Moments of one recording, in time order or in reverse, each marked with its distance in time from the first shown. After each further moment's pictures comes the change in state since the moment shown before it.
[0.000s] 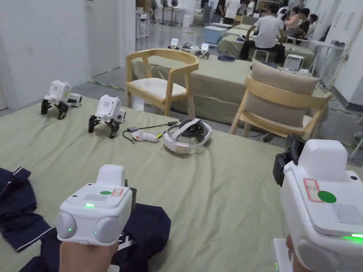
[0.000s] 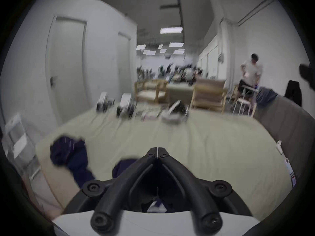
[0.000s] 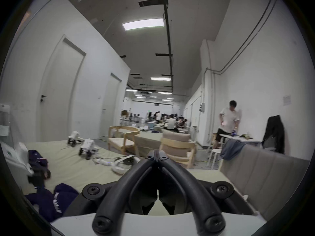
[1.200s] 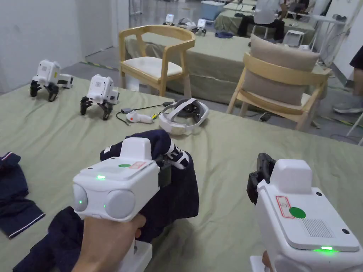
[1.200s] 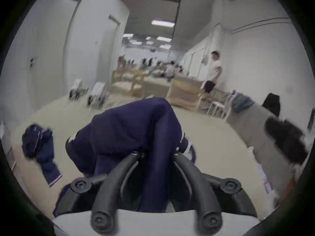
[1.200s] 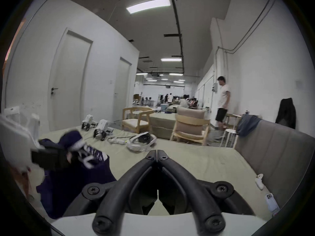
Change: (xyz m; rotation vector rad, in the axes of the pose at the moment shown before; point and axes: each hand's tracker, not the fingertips) left arm 0.084 0.057 0.034 0.107 -0.331 0.025; right arm 0.018 -0.051 0.010 -0.151 0.035 -0.059
